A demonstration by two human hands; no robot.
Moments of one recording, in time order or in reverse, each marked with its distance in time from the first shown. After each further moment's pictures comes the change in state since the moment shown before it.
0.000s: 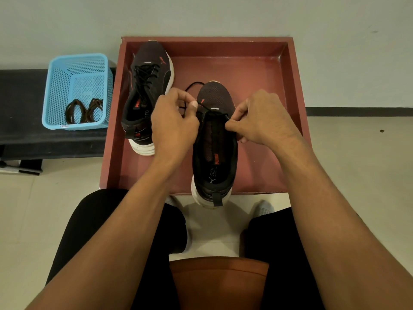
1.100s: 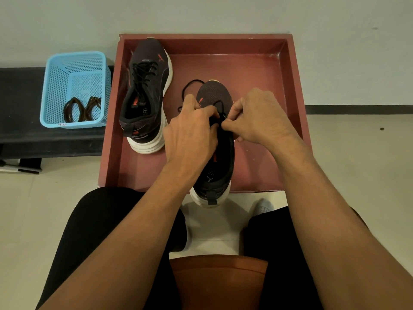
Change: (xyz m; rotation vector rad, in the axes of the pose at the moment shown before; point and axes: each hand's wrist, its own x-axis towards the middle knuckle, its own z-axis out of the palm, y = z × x) left_hand -0.026 0.010 0.015 0.579 -0.127 0.349; right_hand 0.000 0.000 0.003 -0.014 0.007 -0.028
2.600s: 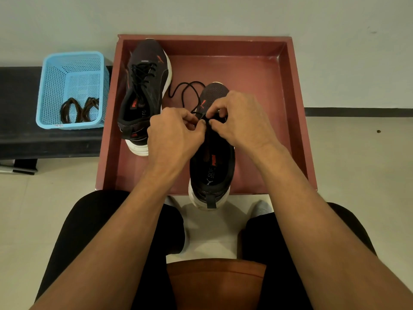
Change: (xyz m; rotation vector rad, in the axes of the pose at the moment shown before) left_hand 0.008 -0.026 -0.008 -0.338 -0.038 -0.304; right_hand 0.007 -0.010 0.022 -0.121 0.101 -0.241
